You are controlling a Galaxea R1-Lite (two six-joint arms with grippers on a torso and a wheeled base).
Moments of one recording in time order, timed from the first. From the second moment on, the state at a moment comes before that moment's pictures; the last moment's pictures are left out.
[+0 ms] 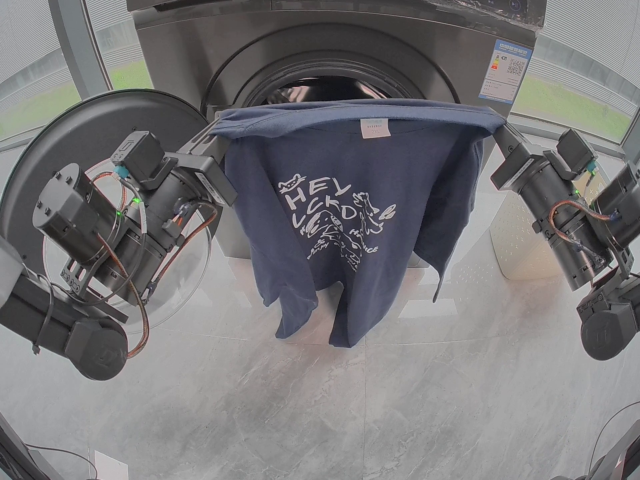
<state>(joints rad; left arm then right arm) -0.47 1.77 -0.74 -1.55 -0.01 -0.05 0.48 1.69 -0.70 -1.53 -0.09 0.12</state>
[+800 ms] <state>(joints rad) -0.61 1.83 -0.96 -1.41 0.00 -0.05 0.60 1.95 -0.60 -1.54 -0.05 0.14</state>
